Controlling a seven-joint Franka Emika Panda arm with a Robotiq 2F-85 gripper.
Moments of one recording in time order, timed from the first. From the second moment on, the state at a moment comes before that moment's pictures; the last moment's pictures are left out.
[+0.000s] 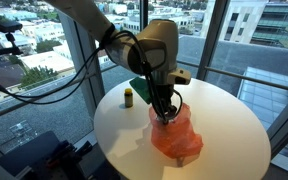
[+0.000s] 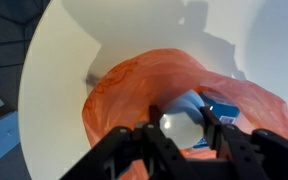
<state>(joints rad) -0.14 0.14 -0.20 -2.28 -0.12 2.43 0.18</state>
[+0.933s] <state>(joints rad) -0.14 0.05 -0.16 -2.30 -0.12 2.43 0.20</state>
